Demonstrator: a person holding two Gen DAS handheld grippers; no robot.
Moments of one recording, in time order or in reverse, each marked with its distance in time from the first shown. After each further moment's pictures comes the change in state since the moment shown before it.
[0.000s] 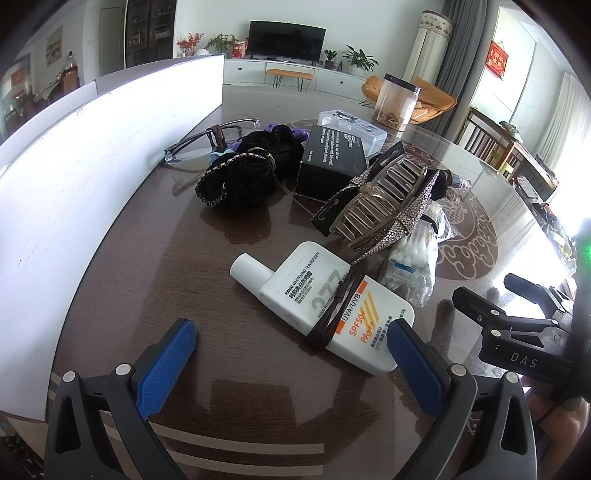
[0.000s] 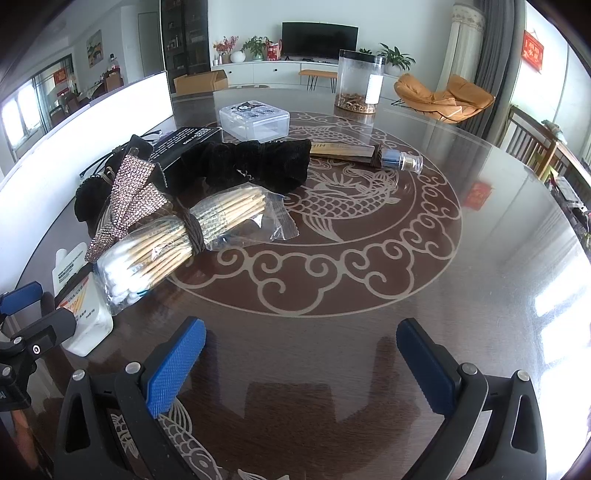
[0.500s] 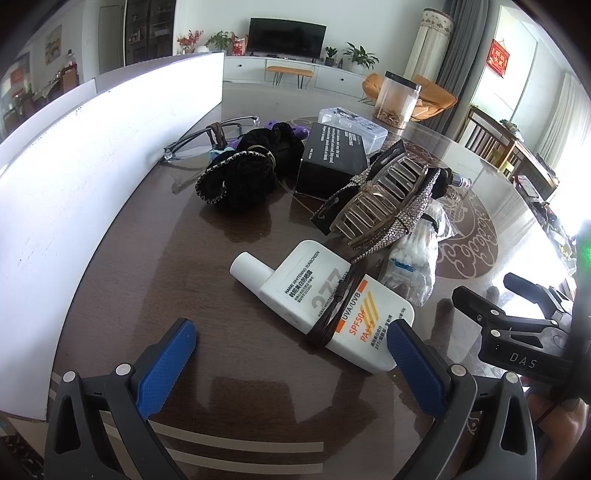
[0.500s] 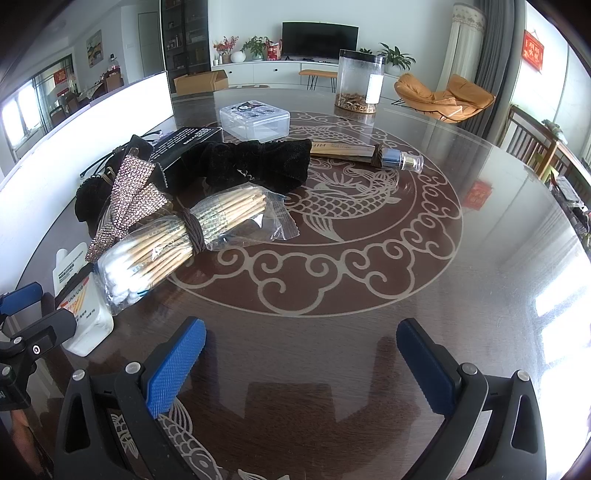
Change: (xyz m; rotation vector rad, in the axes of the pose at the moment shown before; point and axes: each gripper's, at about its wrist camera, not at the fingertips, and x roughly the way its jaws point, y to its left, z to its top) left arm 0.001 0.000 0.002 0.003 0.019 -0.003; right arm 0.000 0.000 0.000 0.000 0.001 0.000
